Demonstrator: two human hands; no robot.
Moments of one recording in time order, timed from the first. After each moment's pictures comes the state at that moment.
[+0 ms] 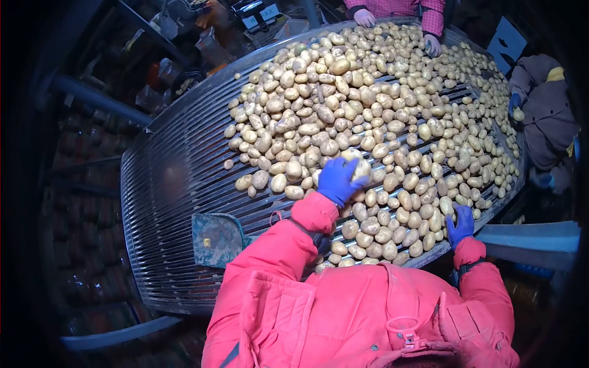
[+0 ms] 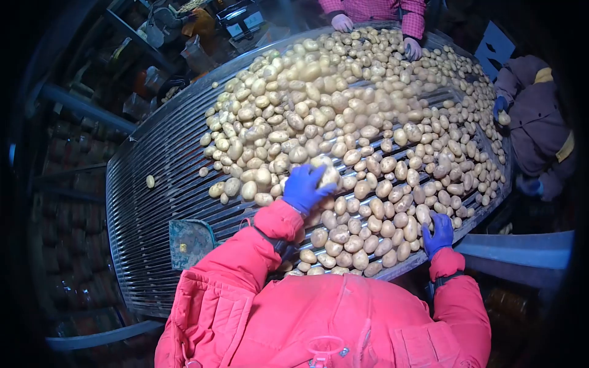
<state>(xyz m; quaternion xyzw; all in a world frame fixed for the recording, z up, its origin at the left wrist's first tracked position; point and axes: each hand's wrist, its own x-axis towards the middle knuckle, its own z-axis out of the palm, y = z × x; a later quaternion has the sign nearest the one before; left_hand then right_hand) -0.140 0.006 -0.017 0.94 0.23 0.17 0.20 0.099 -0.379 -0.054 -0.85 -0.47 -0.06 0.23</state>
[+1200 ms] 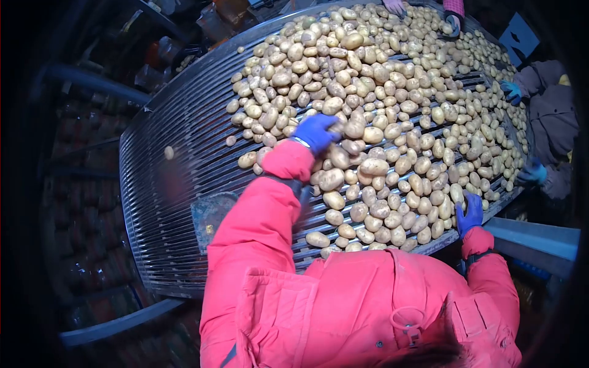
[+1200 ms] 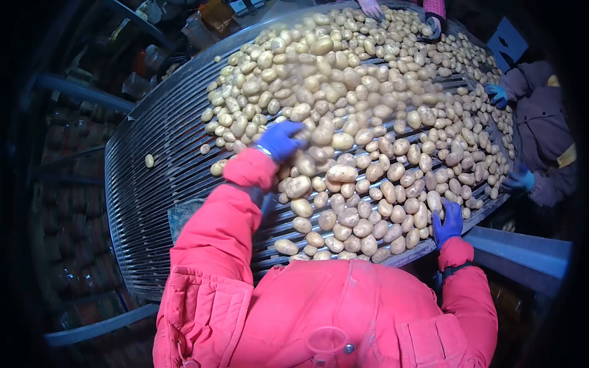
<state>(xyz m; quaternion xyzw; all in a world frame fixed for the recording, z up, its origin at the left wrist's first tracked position) -0.160 0.126 -0.005 0.90 0.22 0.08 0.36 0.101 -0.377 -0.058 -0.86 -0.46 -0.04 0.22</state>
